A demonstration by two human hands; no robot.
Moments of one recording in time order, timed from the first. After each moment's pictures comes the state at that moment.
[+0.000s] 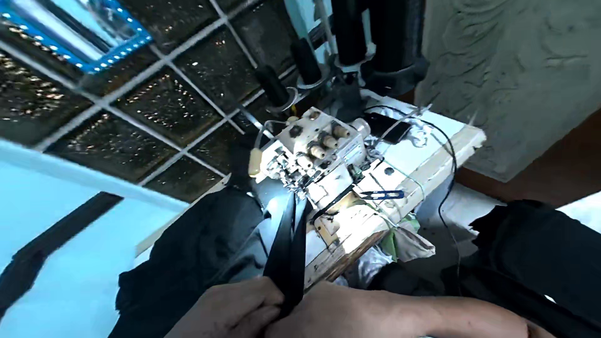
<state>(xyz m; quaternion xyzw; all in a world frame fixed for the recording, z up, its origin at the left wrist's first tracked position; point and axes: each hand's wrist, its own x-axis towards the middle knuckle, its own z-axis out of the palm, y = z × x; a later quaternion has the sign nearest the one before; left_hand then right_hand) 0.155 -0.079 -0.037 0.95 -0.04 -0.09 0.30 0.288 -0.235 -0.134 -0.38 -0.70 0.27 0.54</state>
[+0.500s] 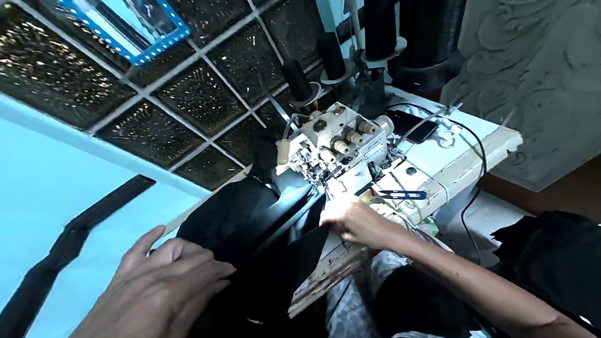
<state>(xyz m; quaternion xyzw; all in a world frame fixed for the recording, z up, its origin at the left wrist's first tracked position) 0.106 -0.033 -0.010 1.00 0.03 -0.04 -0.03 0.364 -0.177 -0.198 -0.62 -0.68 0.09 0.39</state>
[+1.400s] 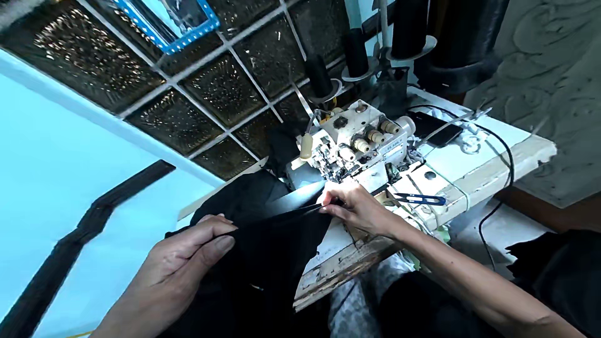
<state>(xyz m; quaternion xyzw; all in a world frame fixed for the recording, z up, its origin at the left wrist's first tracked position) 0.106 -0.002 -0.050 0.93 0.08 0.17 0.30 0.368 -0.144 -0.194 -0.52 -0.64 0.09 0.56</state>
